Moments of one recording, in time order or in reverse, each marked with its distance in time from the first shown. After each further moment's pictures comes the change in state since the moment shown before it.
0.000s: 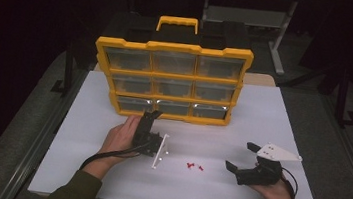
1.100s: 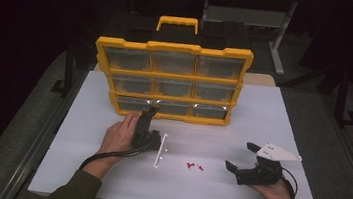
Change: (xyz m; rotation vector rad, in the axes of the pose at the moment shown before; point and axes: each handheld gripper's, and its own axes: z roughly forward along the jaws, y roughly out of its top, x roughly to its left) left arm -0.003 -0.005 0.005 0.107 0.131 0.105; right arm 0.000 0.000 0.001 0.000 0.001 -0.001
